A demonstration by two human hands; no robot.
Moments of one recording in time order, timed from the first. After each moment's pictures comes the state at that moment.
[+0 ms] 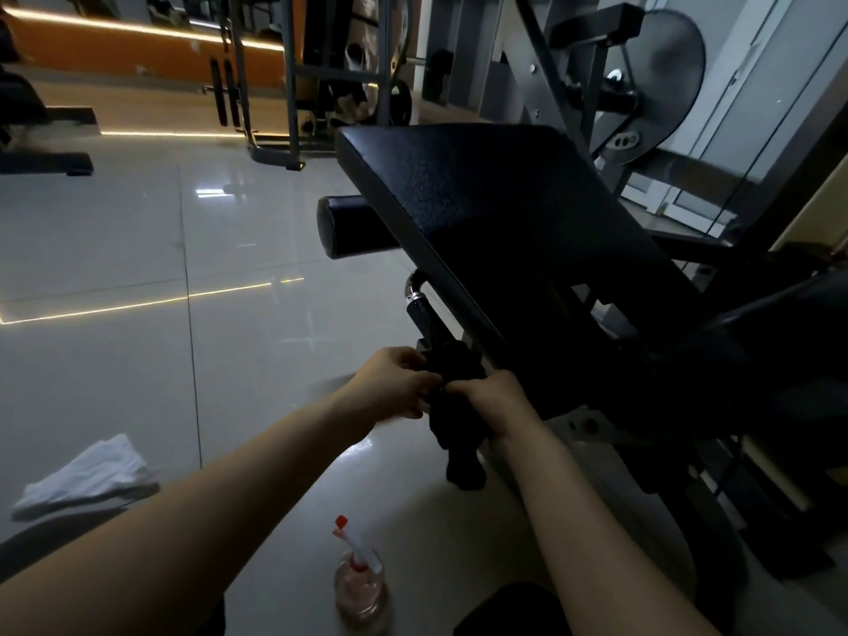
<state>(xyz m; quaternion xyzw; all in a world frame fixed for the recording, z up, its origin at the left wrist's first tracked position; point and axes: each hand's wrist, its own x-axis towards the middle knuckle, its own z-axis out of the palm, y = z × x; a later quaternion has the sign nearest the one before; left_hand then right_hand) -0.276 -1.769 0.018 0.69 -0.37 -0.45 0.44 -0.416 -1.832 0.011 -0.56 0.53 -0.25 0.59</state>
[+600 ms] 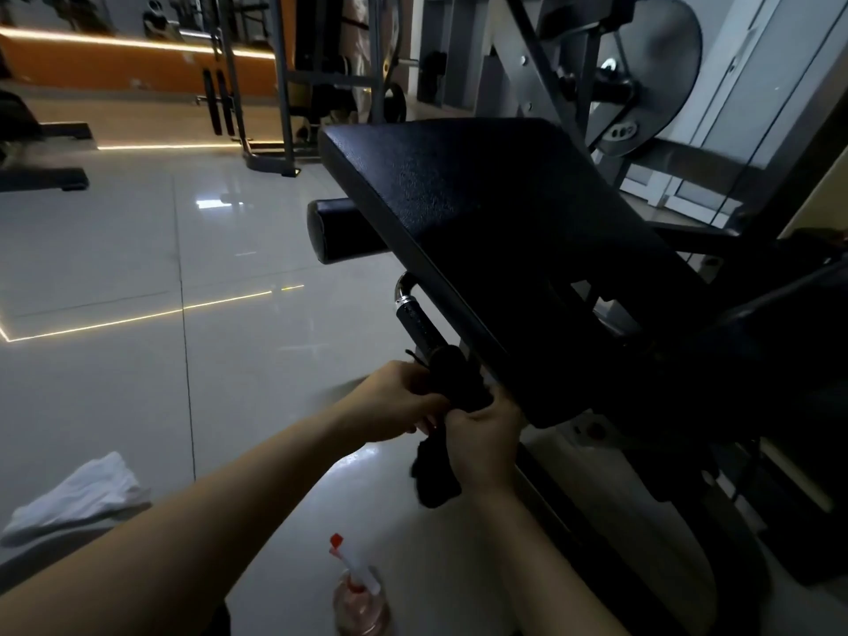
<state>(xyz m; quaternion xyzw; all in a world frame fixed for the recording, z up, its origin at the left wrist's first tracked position) -0.276 -1.782 0.004 0.68 -0.53 -0.38 0.34 -0.407 -1.803 -0.024 -0.58 0.51 -0.45 0.44</state>
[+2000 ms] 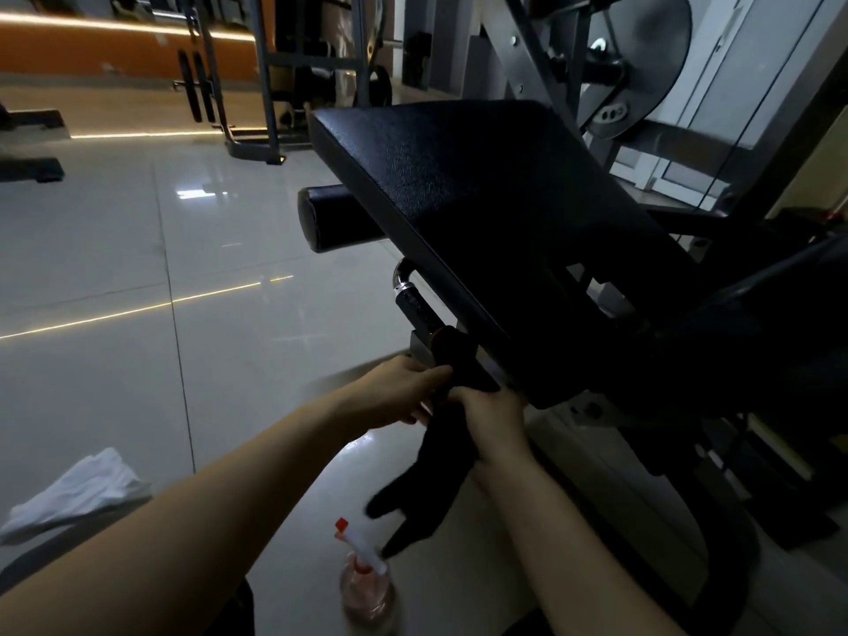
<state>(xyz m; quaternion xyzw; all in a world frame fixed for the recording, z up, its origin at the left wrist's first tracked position) -0.281 -1.780 0.010 0.68 -0.49 -0.44 0.31 -0.412 -1.809 -0.012 -0.47 0.54 -0.37 0.59</state>
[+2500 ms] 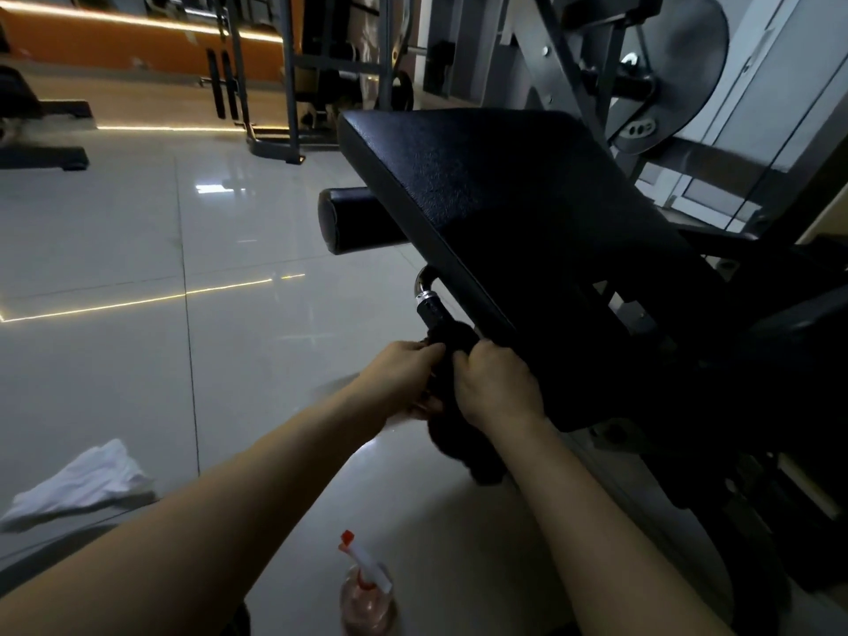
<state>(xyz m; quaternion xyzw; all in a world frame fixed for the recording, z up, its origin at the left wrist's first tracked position) -0.271 -1.783 0.025 0.69 -0.34 -0.46 0.44 -0.382 -1.846 0.020 -0.82 0.54 -0.14 0.13</state>
